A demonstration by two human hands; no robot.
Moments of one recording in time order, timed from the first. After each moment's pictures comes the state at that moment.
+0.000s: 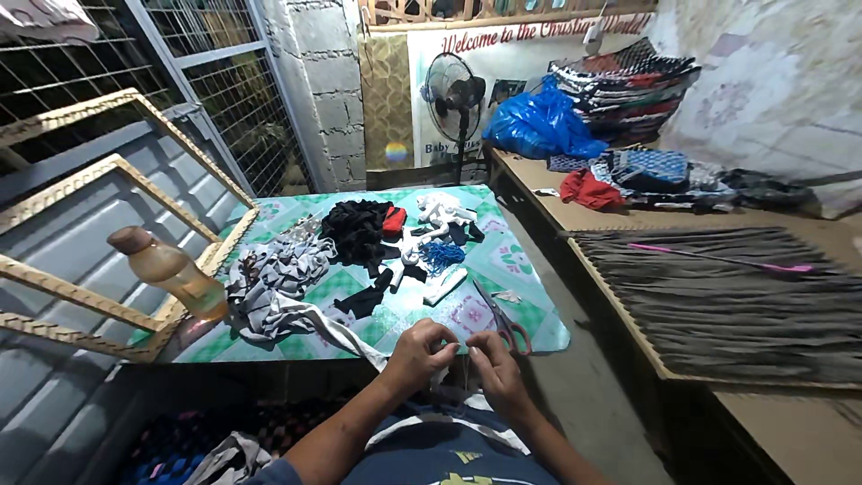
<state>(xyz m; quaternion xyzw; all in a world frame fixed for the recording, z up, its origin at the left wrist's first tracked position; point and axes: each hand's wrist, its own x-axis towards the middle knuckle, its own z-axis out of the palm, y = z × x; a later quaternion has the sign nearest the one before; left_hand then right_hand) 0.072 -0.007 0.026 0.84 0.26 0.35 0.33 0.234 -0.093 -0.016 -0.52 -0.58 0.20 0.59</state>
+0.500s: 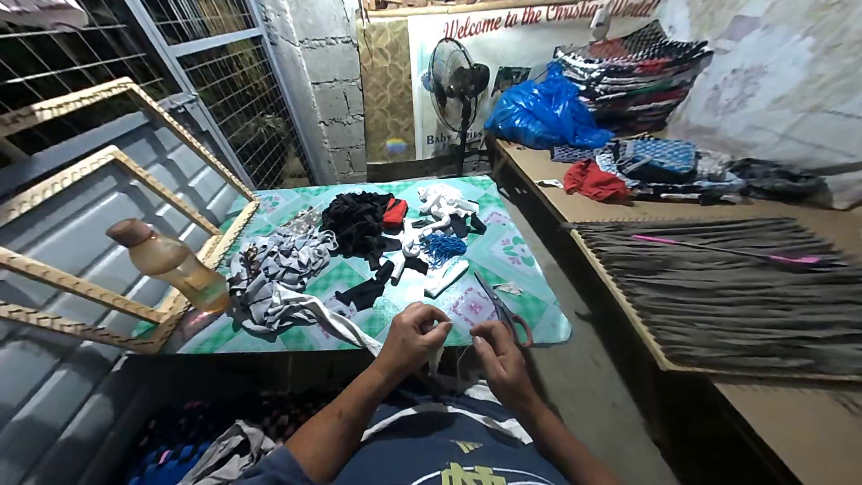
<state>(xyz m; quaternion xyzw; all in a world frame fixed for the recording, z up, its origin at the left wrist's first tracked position) 0.066 -0.002 0.037 0.79 0.30 0.38 0.39 0.235 -0.094 -0.010 -0.52 -0.58 0.19 0.60</state>
